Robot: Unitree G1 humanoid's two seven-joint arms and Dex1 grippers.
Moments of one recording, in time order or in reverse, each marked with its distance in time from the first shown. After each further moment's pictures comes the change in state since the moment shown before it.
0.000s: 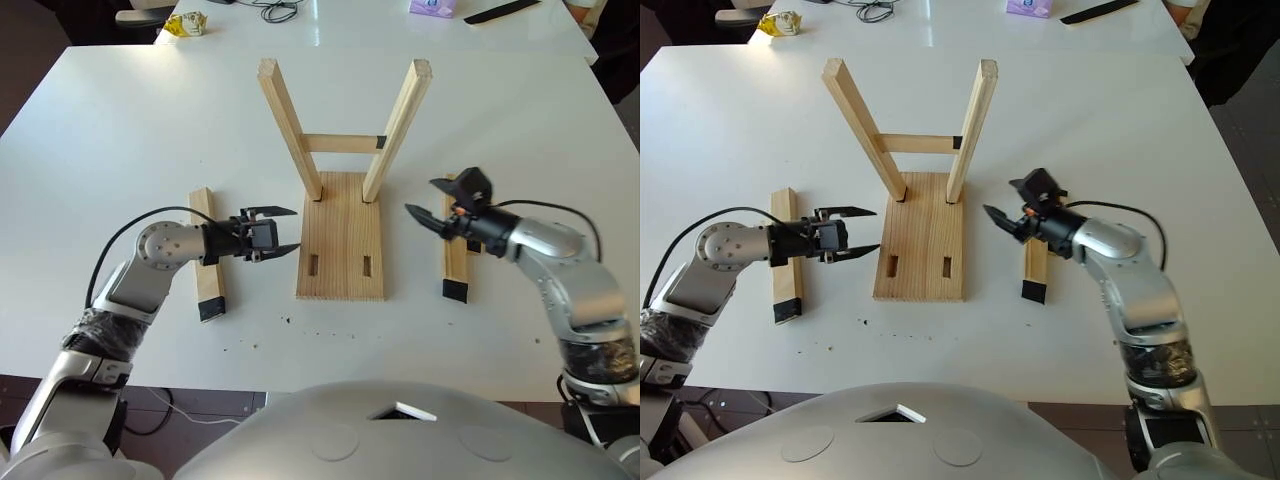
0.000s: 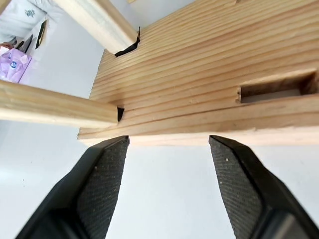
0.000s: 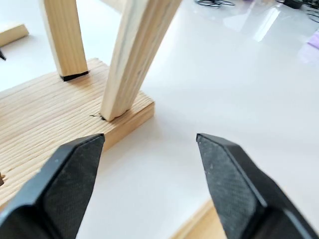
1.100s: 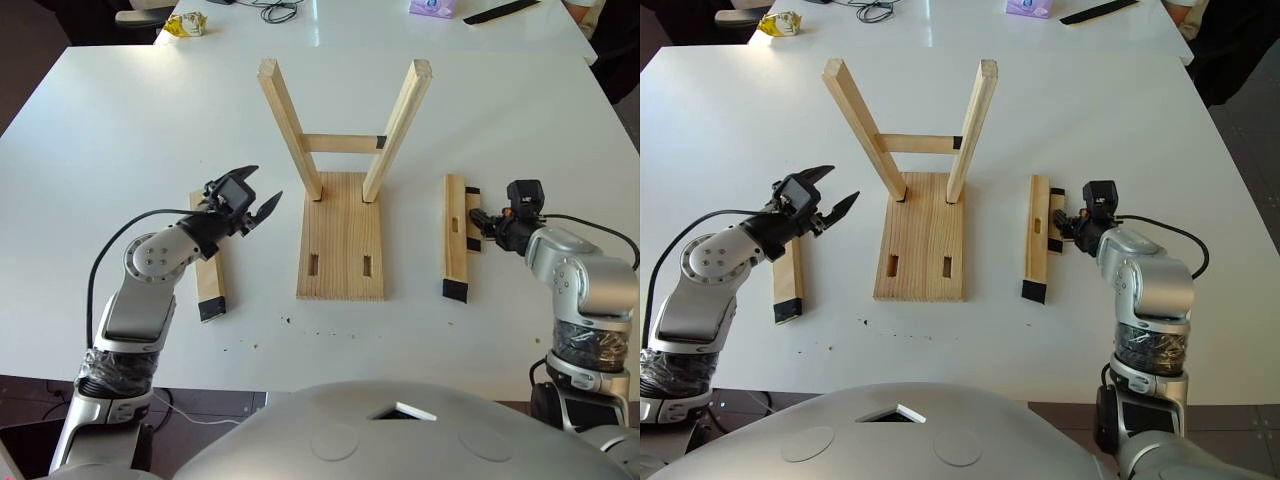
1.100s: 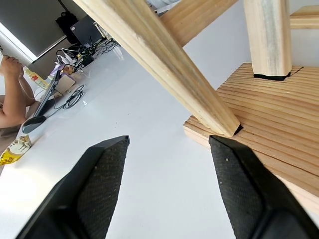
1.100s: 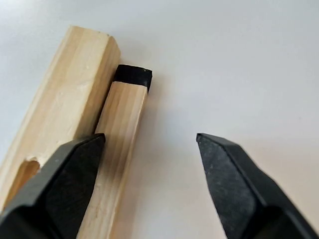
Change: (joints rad) left arm 0.127 -0.195 0.174 -0.300 -0.068 0.423 0.359; right arm -0.045 0.204 -0.098 0.187 -0.097 0.370 -0.437
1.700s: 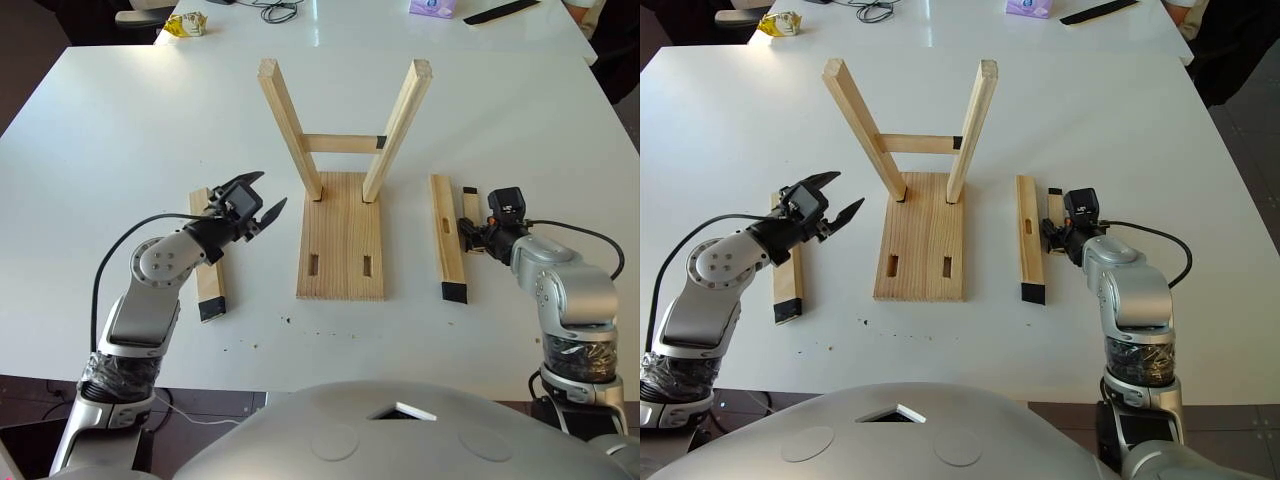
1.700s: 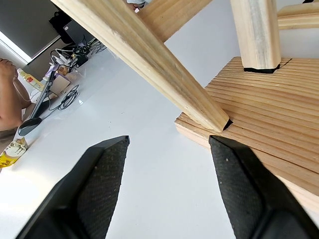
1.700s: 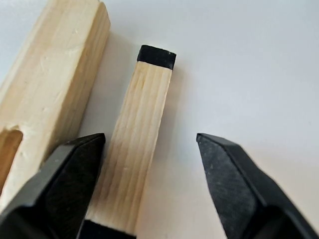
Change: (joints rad) left arm 0.023 -0.003 -0.021 -0.029 0.039 0.001 0.003; right arm 0.044 -0.021 0.121 -0.044 -0.063 -0.021 -0.018
